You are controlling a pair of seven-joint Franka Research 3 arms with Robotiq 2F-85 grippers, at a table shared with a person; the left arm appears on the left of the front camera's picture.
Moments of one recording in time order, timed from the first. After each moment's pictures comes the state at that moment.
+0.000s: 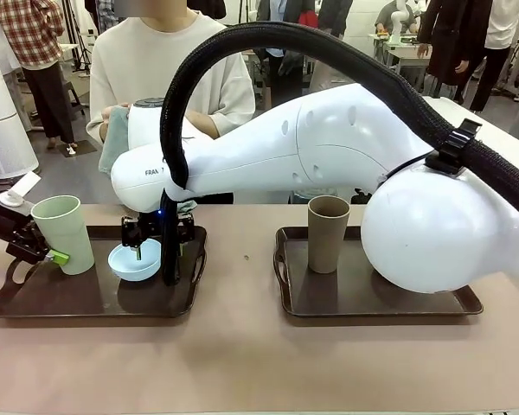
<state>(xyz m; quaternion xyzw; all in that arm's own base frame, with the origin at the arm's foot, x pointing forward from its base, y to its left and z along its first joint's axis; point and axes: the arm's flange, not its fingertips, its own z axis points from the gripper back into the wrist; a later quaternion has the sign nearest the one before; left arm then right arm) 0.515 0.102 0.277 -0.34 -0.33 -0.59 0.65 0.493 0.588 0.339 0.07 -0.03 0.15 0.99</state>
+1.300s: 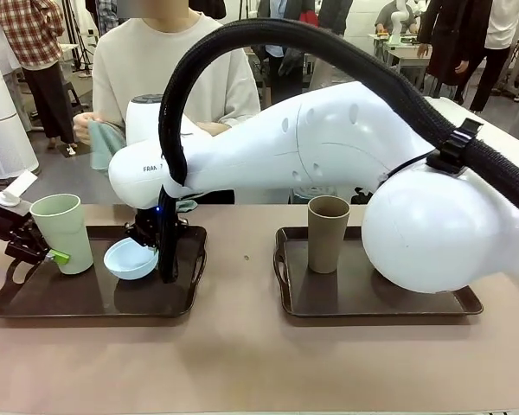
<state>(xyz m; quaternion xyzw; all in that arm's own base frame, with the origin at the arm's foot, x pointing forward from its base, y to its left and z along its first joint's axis) 0.506 0.102 0.287 -0.34 -0.33 -0.61 0.63 0.492 0.588 0.353 0.07 -0.03 0.15 0.99</state>
